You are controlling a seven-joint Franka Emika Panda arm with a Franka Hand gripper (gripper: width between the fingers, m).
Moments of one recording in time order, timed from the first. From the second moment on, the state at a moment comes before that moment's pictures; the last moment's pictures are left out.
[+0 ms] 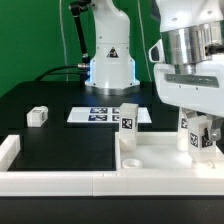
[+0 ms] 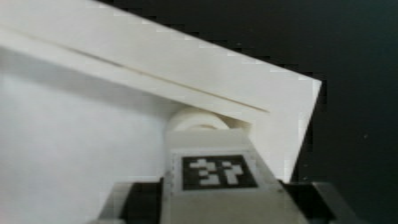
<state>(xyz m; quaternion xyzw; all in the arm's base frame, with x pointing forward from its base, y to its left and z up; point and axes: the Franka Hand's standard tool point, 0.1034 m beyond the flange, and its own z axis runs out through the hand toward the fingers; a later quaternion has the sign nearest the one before) 0.625 0.121 0.074 -0.77 0.63 0.01 0.11</state>
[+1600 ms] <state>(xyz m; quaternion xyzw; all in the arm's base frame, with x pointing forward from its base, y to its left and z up) 0.628 0.131 0.077 -0.97 0.22 -0.05 0.06</state>
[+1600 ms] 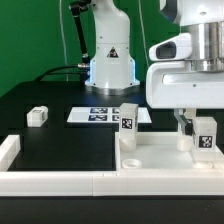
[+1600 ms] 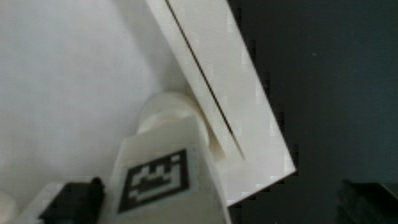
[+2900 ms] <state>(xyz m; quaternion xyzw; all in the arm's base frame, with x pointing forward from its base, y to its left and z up) 0.625 0.126 0.072 -0.77 0.62 0.01 0.11</state>
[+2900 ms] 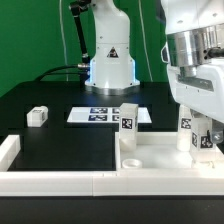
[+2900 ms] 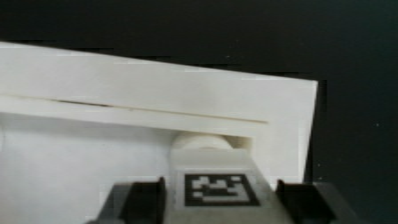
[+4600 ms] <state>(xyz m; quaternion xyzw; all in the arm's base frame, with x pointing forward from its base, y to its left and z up) 0.631 0.120 0.076 -0.97 0.24 -0.06 0.04</state>
